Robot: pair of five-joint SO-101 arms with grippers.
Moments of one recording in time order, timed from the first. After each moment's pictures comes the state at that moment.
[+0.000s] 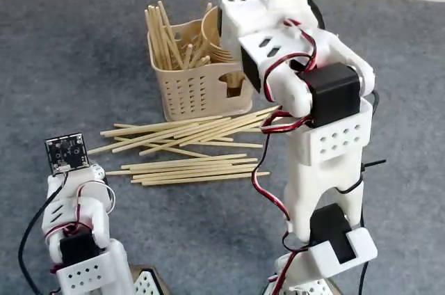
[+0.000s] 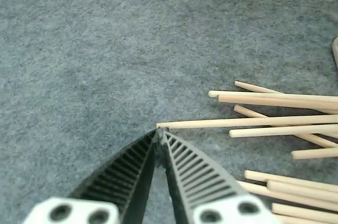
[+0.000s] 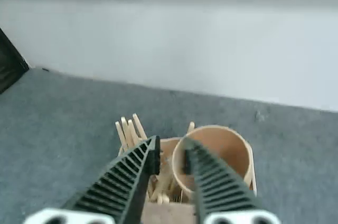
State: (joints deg) left arm -26.8 -103.7 96.0 51.8 -2.4; right arm -26.5 -0.1 -55.5 84.1 -7.7
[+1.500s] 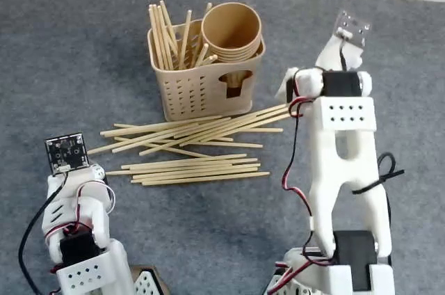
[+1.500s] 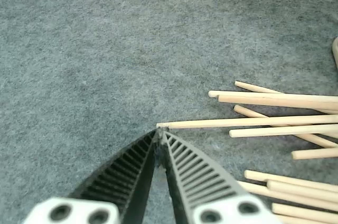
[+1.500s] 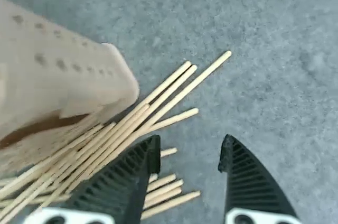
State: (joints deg) left arm -26.8 -103.7 96.0 51.8 -2.4; right arm -6.9 -9.6 5.8 74.5 -25.1
